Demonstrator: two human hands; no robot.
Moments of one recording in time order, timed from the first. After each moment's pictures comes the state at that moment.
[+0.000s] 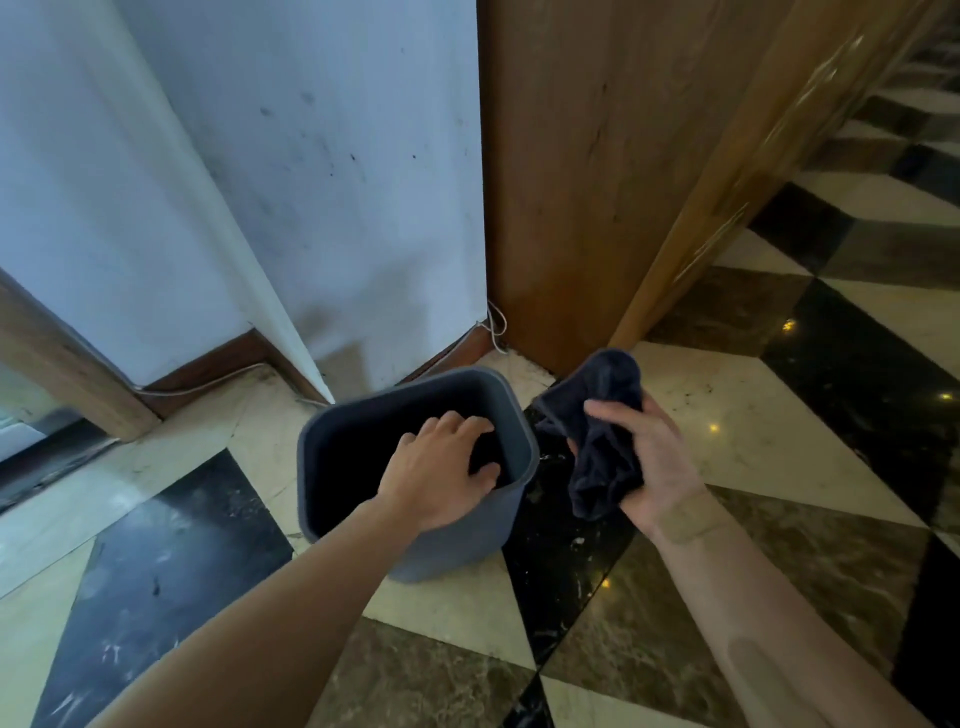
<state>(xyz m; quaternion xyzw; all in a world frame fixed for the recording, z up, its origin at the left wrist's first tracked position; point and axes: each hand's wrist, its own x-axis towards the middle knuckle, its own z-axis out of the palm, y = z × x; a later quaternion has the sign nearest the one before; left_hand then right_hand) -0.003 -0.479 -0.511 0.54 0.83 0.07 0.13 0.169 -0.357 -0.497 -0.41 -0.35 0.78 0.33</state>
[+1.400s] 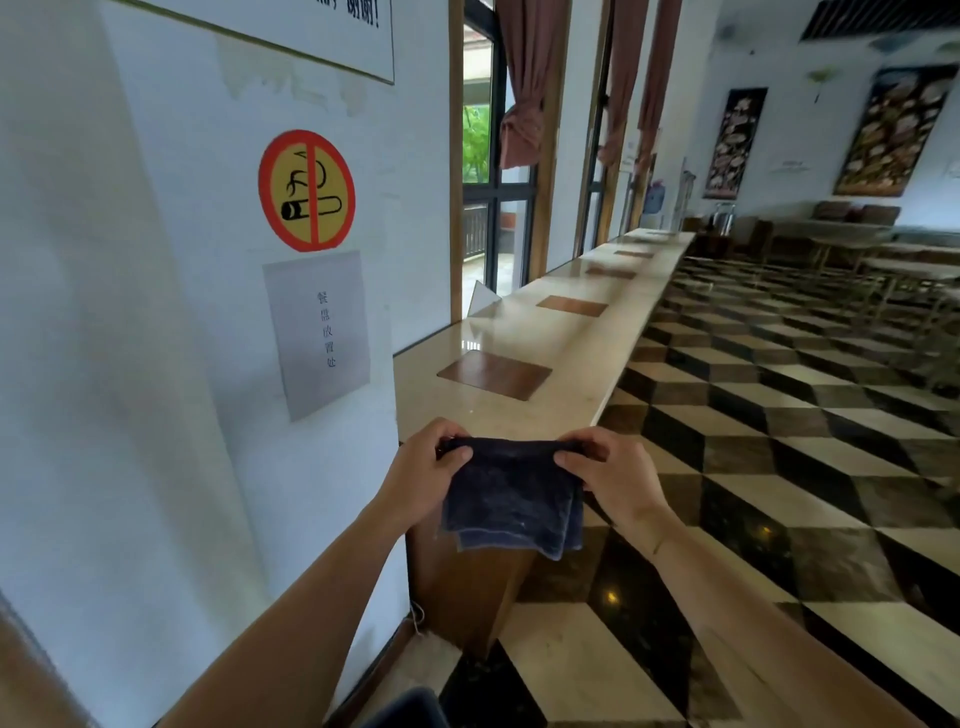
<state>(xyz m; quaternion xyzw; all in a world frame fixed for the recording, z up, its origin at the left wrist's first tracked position) 0.034 -0.469 0.234 0.58 0.67 0.43 0.14 0.254 -0.389 0.239 -0.44 -0.73 0.36 0.39</state>
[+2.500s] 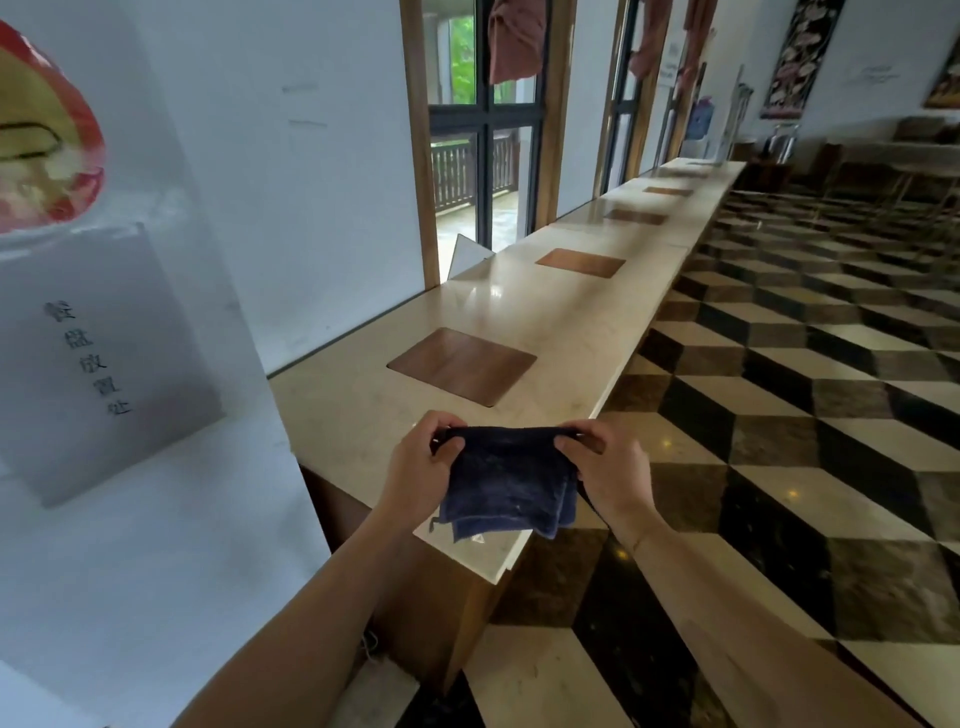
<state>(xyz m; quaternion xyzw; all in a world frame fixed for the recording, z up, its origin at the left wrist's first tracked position) 0.072 -0.120 0.174 0.53 0.69 0.47 0.14 0.273 -0.028 0.175 -0.48 -0.69 0.38 0.38</state>
